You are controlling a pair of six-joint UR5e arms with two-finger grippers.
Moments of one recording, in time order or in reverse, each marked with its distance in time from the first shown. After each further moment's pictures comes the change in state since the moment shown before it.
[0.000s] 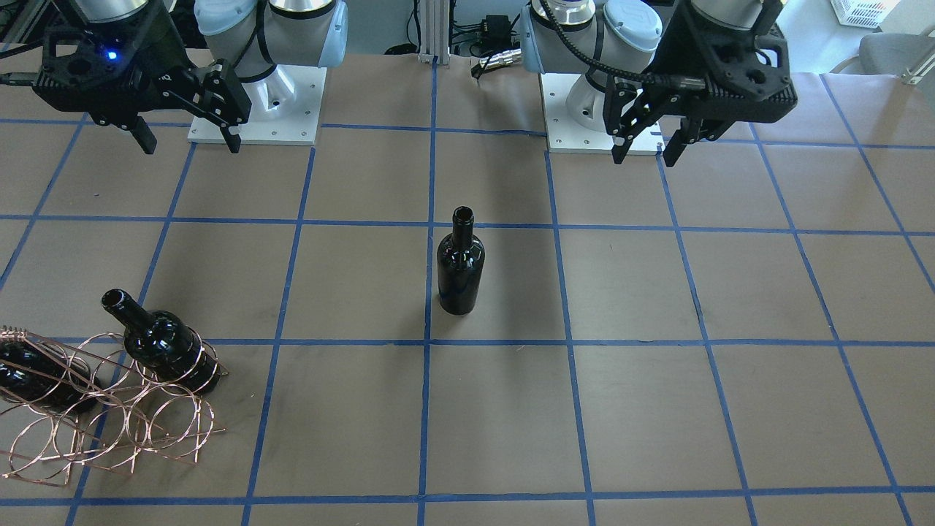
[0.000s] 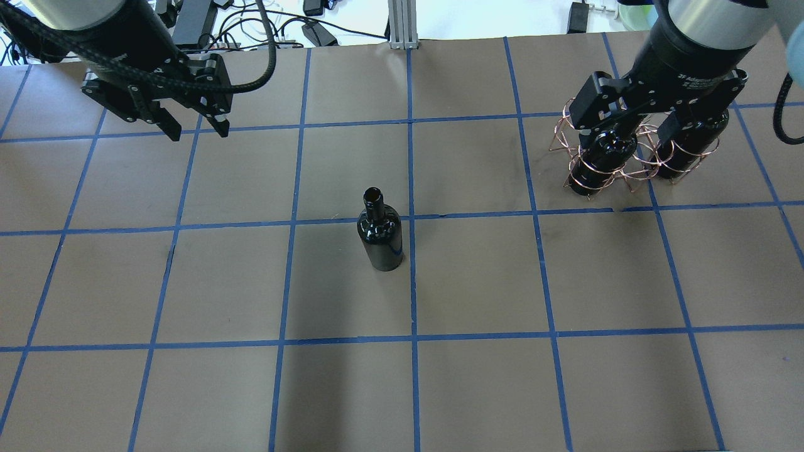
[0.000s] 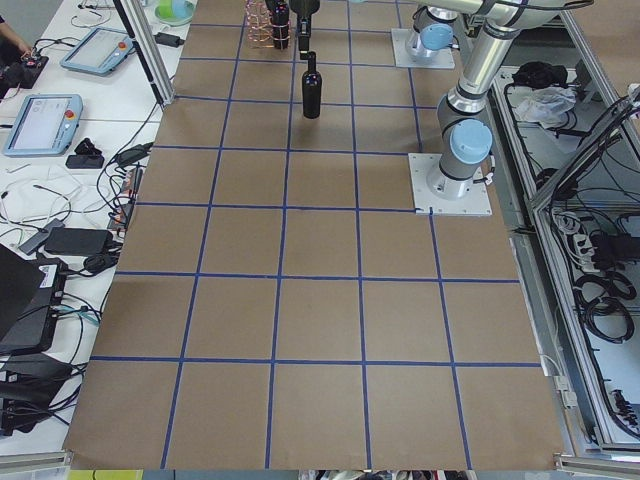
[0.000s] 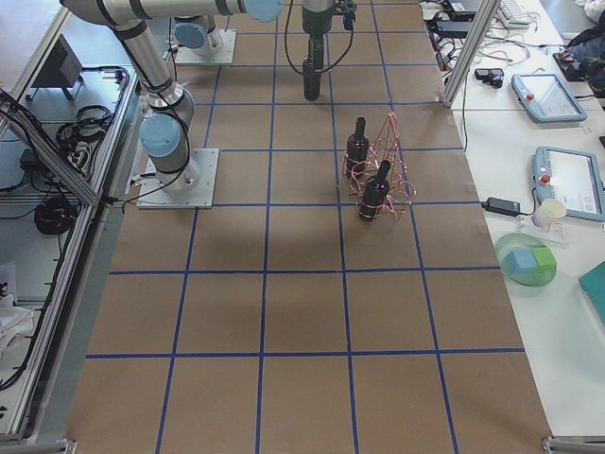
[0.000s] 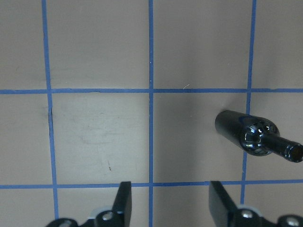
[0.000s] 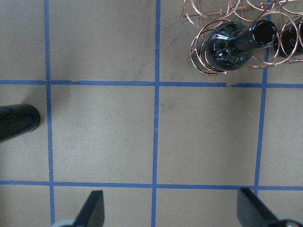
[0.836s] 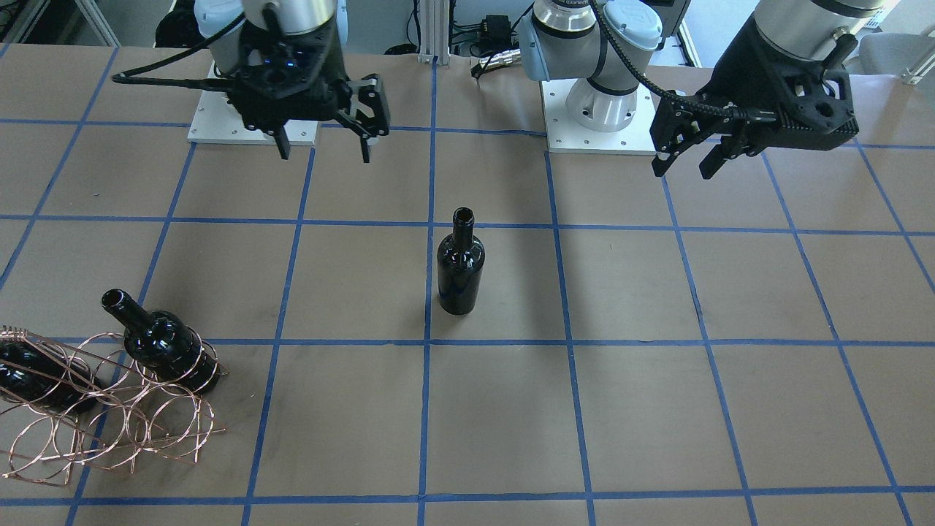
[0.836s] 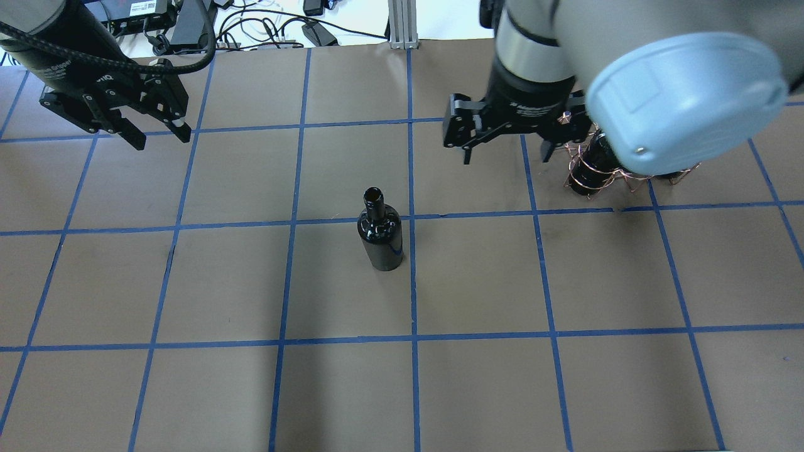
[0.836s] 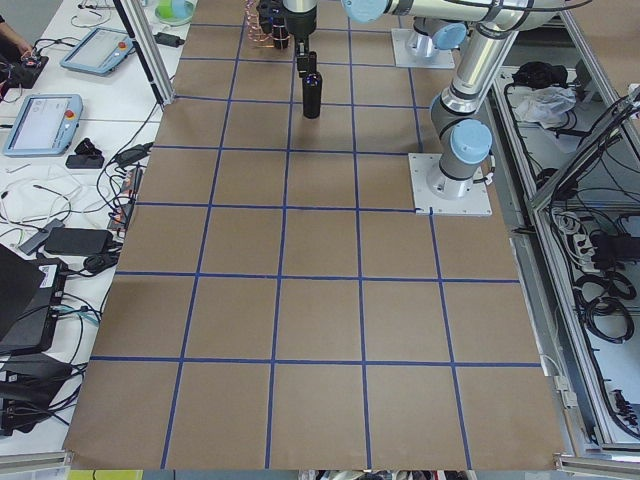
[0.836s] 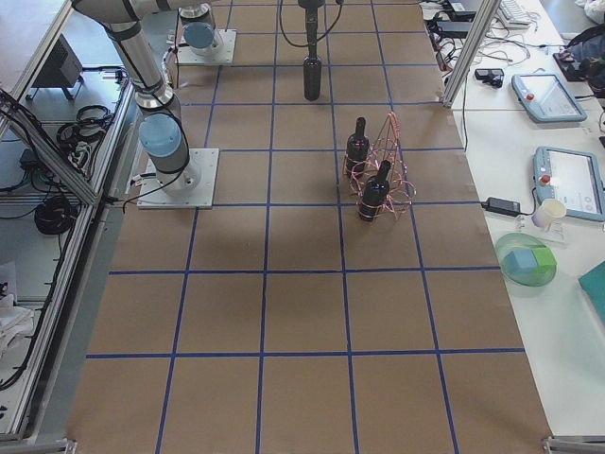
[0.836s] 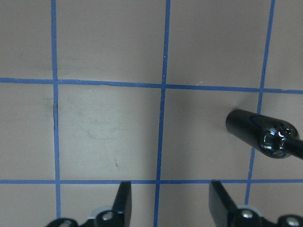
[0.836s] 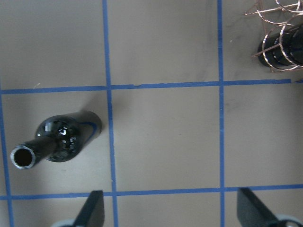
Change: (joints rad) left arm 0.111 -0.003 -0.047 -0.007 -0.030 0.081; right arm 0.364 0.143 -0.078 -0.089 -0.049 0.414
